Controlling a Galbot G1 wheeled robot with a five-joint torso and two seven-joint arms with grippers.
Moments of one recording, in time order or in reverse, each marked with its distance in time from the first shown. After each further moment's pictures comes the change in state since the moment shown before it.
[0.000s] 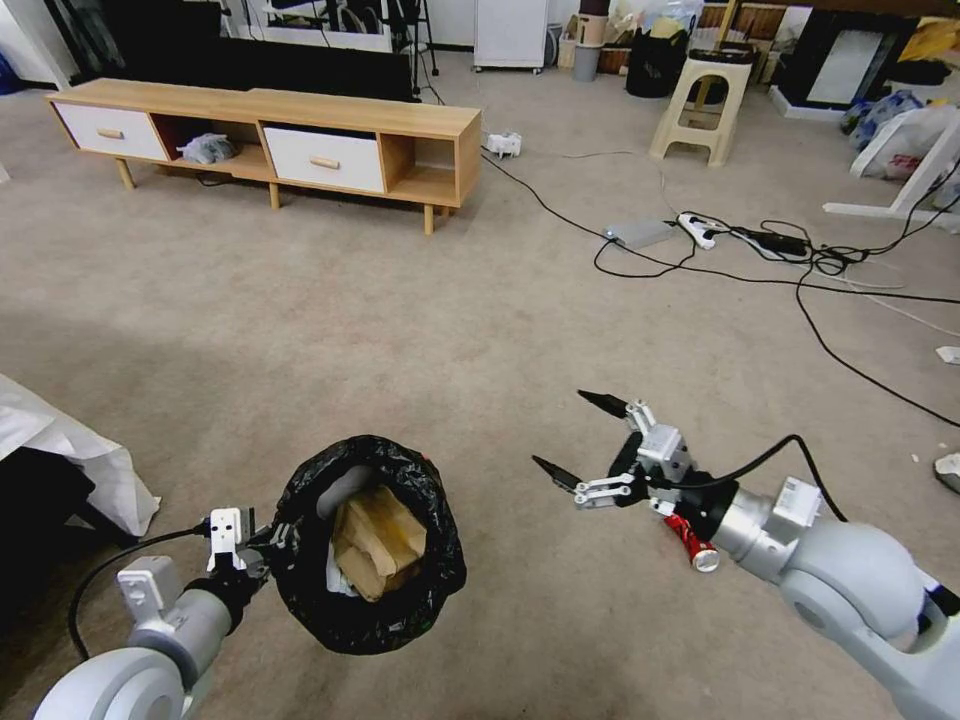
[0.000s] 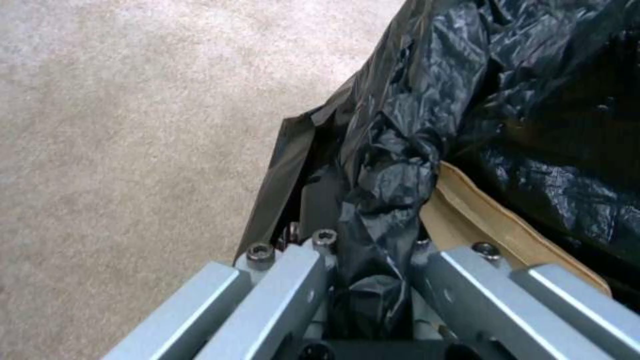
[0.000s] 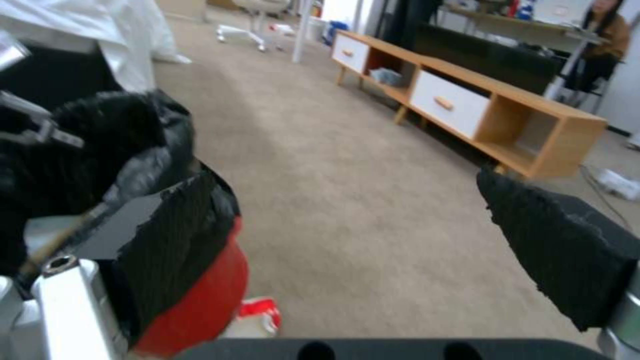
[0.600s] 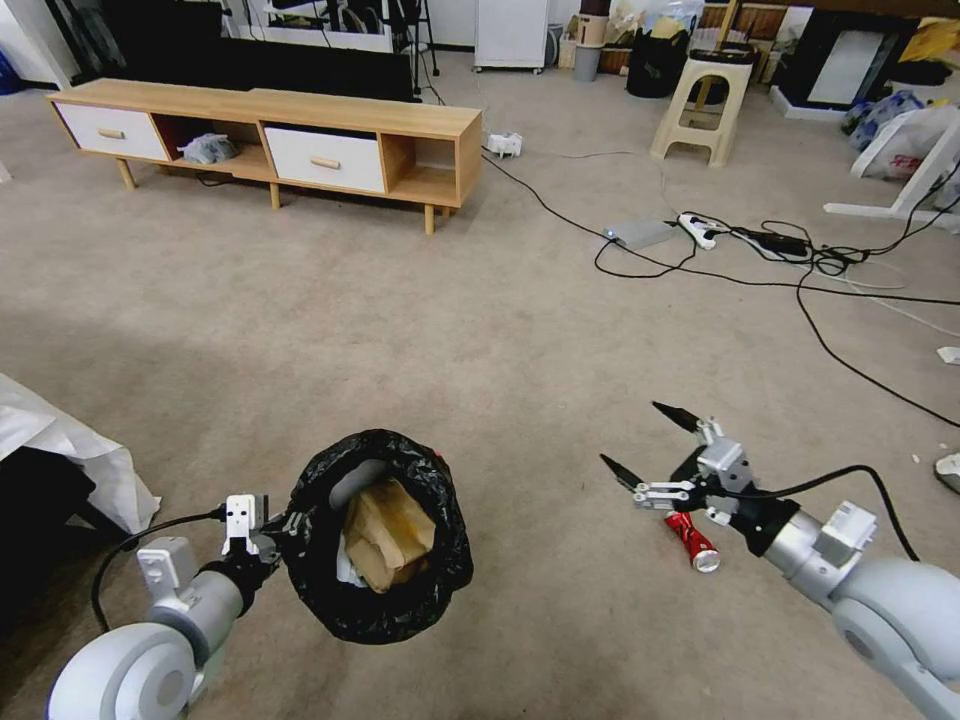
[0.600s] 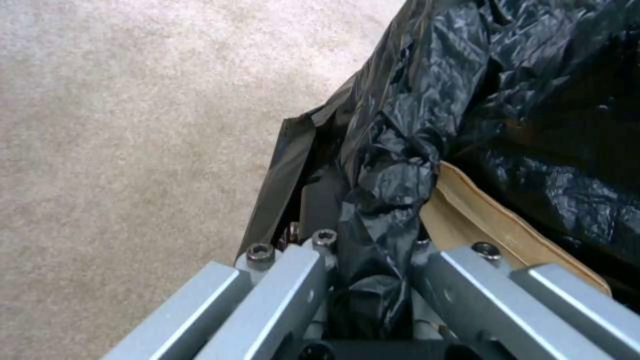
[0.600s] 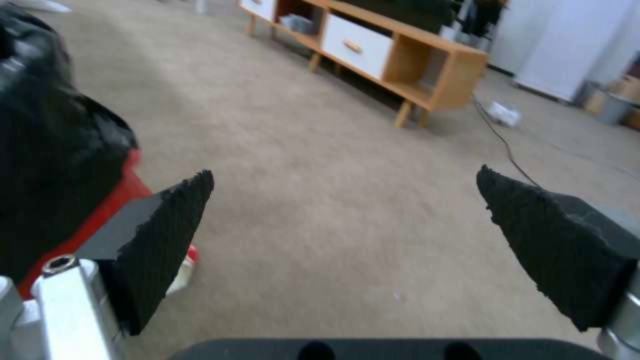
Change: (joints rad) left arm -0.063 0.052 0.064 0.048 -0.031 0.002 0.003; right arm -0.250 0.092 0.246 -0.061 -0.059 0.016 0.062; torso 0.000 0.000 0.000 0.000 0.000
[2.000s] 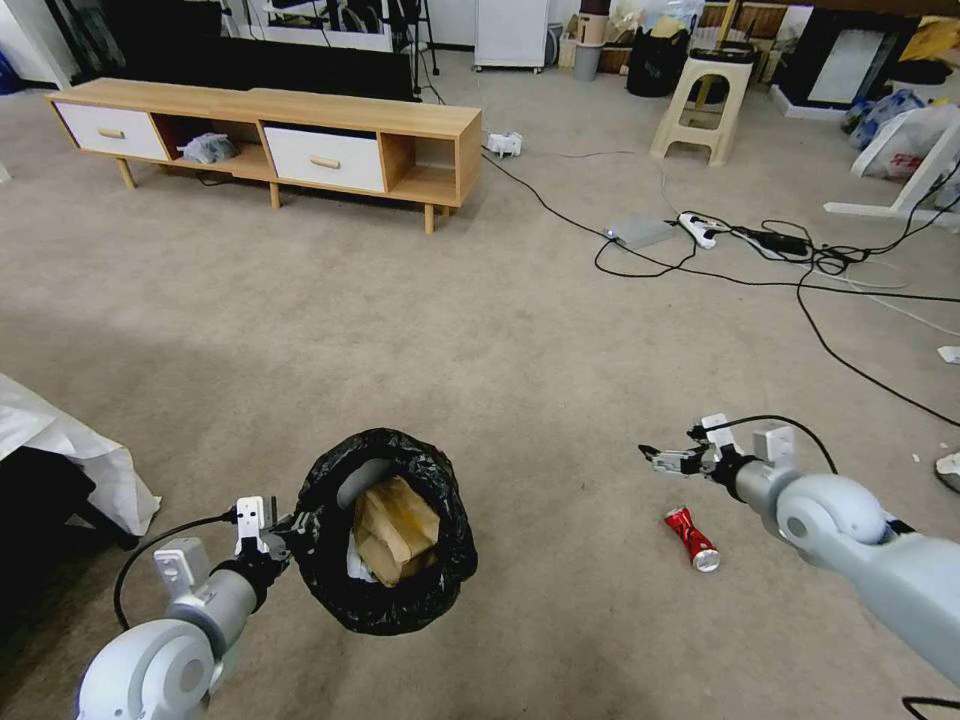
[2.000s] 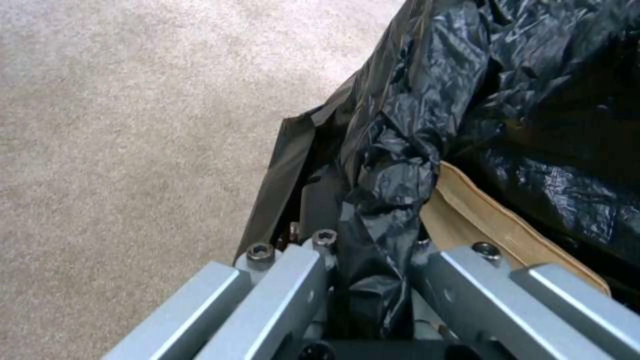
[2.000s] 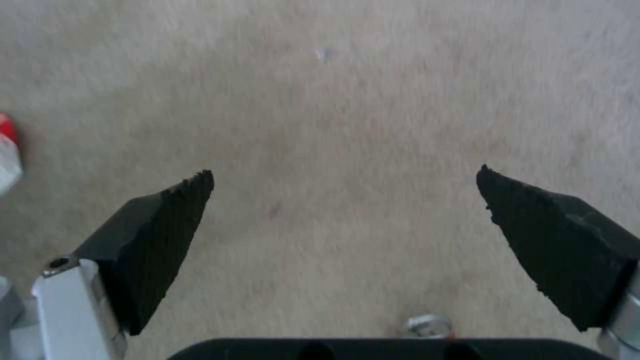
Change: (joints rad) left arm -0.049 -0.085 -0.004 0.083 0.026 -0.015 0.034; right arm 0.876 -0.145 -0.794 -0.536 0.517 -0.512 0.291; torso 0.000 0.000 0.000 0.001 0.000
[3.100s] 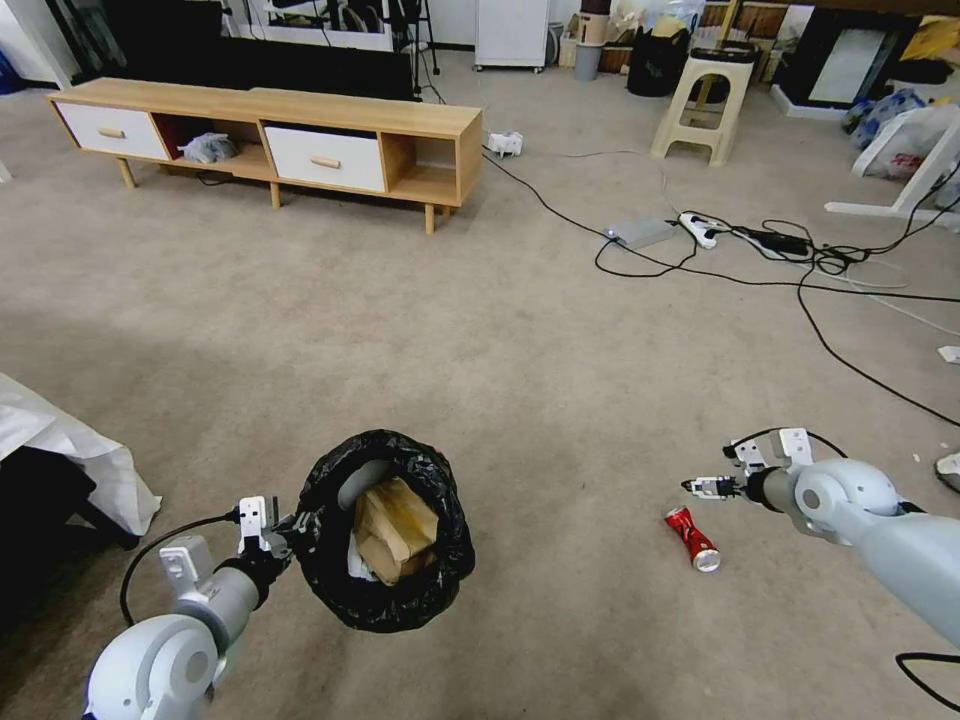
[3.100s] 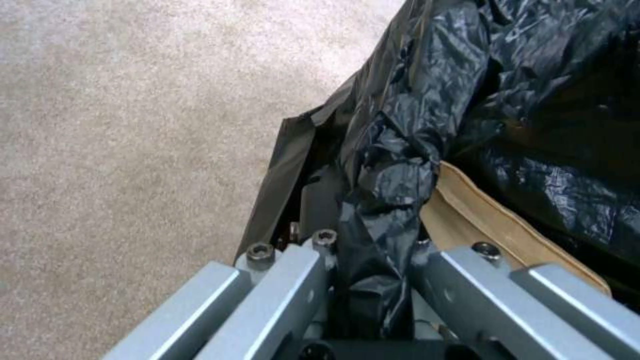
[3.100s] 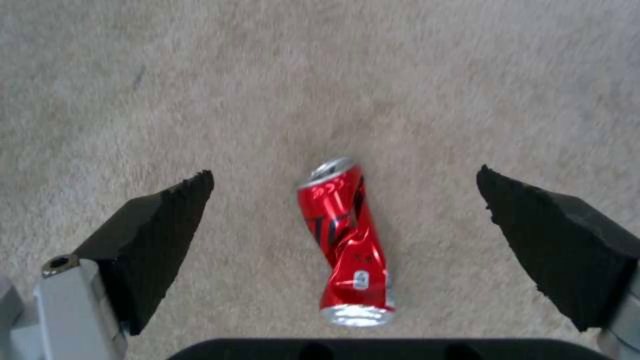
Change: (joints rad) left arm -0.023 0.008 0.014 0.039 -0.002 -0.001 0.018; right arm 0.029 0.012 -0.020 -0.209 0.117 -0.206 0.033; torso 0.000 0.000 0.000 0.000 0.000
